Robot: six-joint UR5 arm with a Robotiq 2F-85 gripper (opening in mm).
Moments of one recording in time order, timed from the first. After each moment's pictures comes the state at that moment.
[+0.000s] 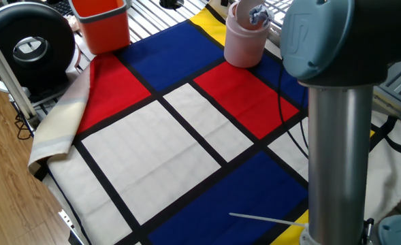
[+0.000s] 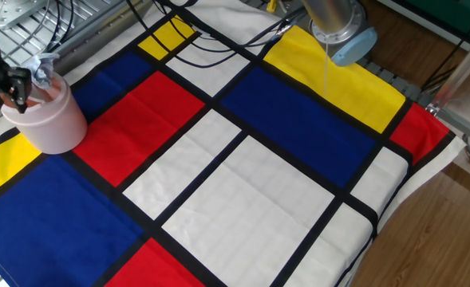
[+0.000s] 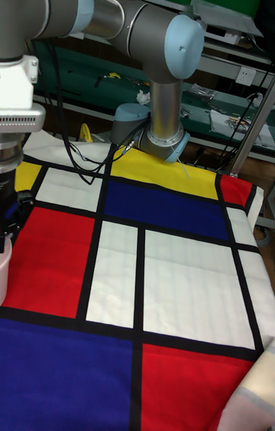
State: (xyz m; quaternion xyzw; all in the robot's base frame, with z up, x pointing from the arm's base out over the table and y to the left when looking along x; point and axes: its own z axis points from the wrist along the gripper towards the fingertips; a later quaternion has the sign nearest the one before) arm 0.707 -0.227 0.187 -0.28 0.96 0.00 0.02
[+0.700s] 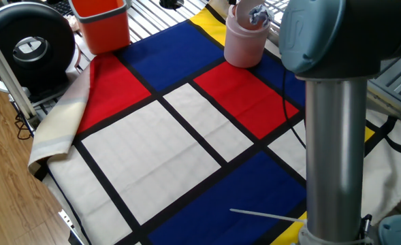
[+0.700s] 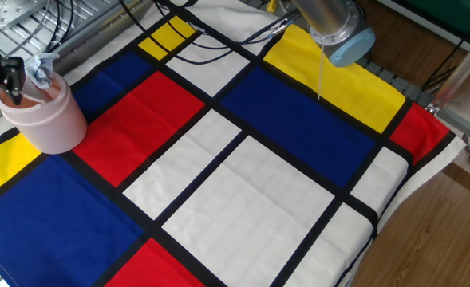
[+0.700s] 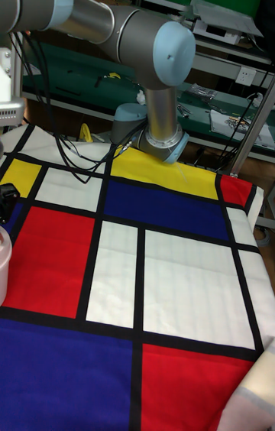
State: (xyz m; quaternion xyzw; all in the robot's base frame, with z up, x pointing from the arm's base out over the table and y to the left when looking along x) arm 0.707 -0.244 0.186 -0.34 0.94 0.01 0.02
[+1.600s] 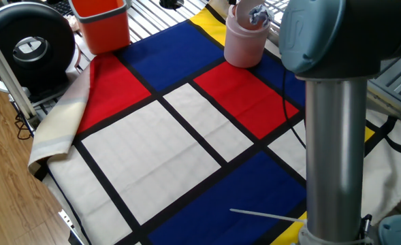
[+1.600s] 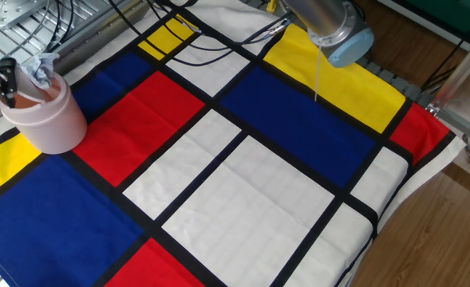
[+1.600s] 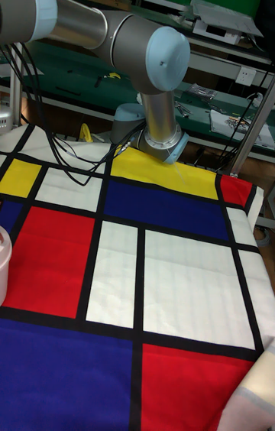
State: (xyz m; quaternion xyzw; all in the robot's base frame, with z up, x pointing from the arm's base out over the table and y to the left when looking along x) arm 0.720 -0.257 0.170 -0.42 0.91 0.01 0.03
